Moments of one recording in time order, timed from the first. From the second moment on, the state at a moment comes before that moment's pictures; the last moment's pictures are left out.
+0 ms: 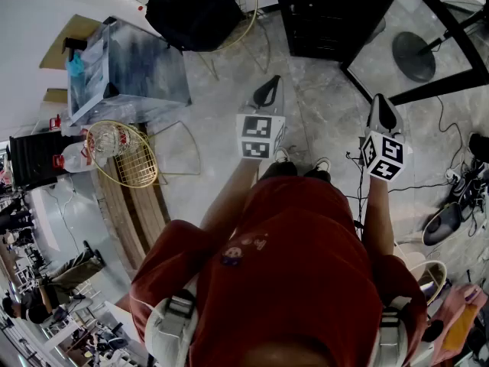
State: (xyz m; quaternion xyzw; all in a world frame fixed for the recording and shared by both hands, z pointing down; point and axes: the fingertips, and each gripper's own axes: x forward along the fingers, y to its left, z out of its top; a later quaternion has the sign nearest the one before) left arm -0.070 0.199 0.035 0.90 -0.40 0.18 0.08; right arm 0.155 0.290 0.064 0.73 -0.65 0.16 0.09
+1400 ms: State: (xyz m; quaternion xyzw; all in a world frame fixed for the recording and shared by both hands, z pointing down) left arm -0.191 0.177 0.042 0.90 -0.39 0.16 0.10; right arm 0.030 0.261 0.053 0.74 -0.65 0.16 0.07
